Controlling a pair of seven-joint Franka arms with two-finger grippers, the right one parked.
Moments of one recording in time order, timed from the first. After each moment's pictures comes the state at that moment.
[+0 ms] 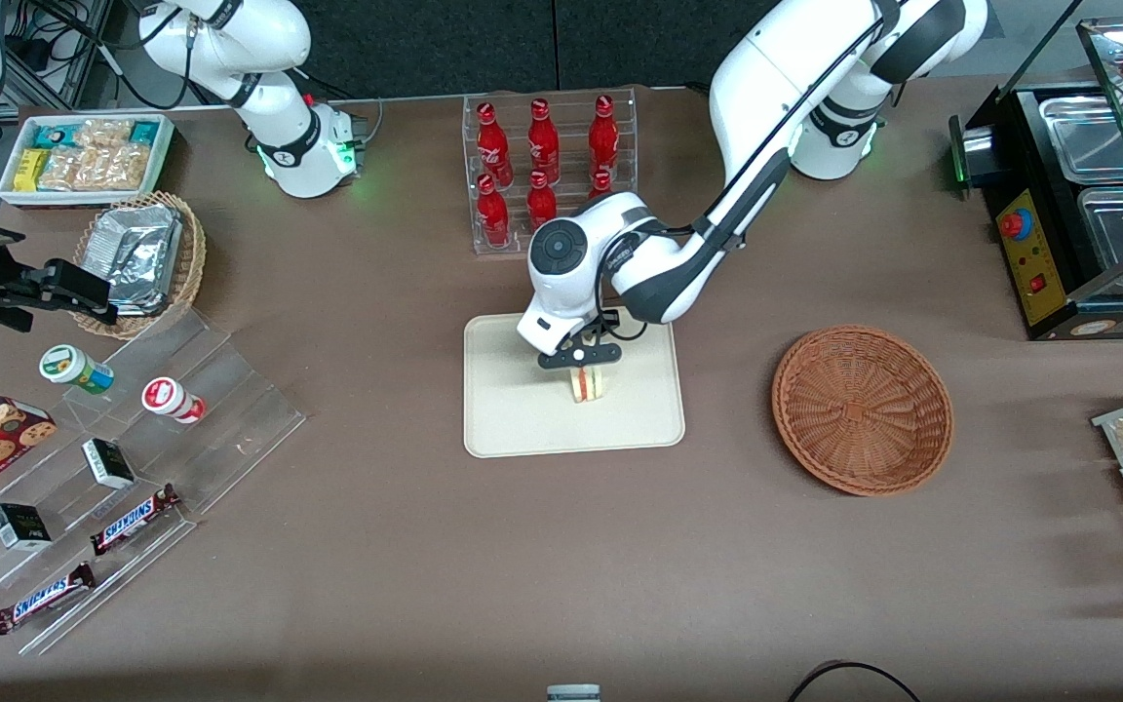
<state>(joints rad) -0.53 0.69 -0.39 -1.63 0.26 2.15 -1.10</state>
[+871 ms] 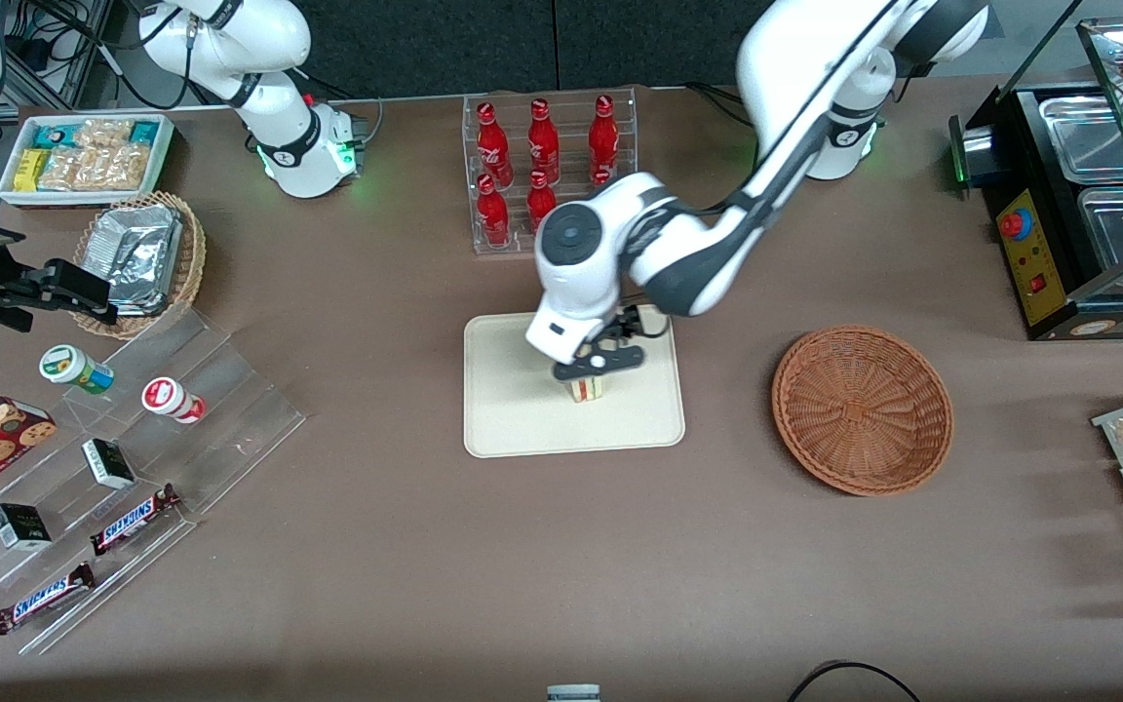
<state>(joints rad) -0.45 0.55 -0.38 -1.51 0.23 1.96 -1.11</state>
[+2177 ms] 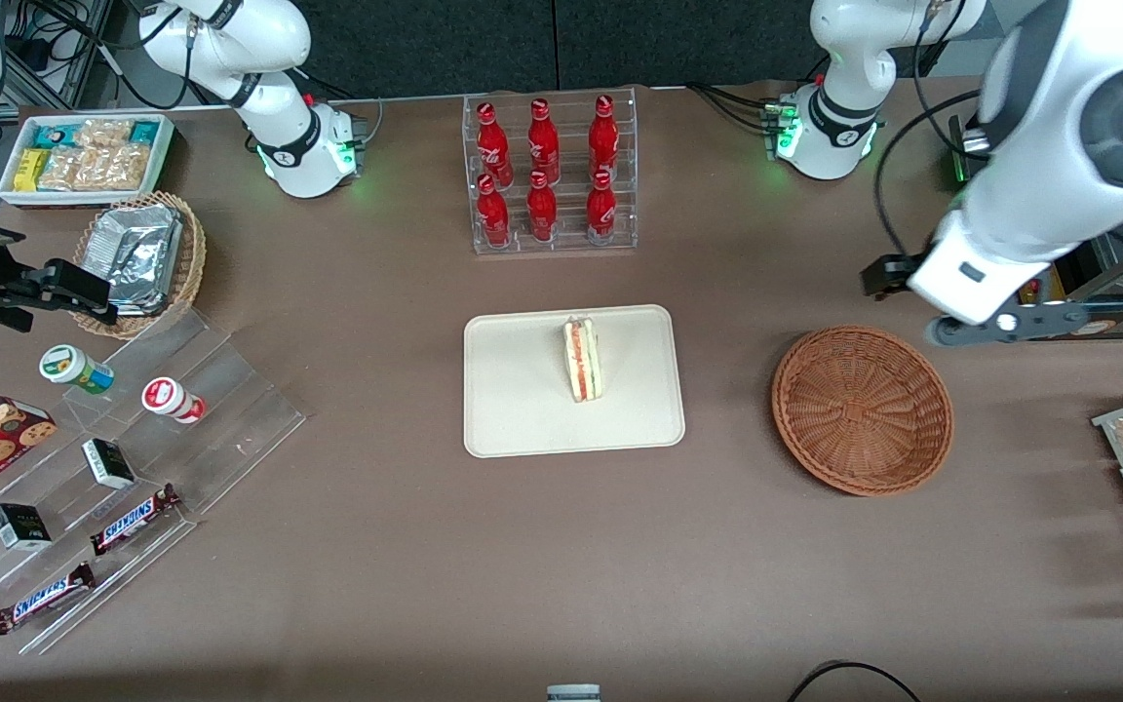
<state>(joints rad) 0.11 0.12 -0.37 -1.52 0.13 1.40 -0.31</state>
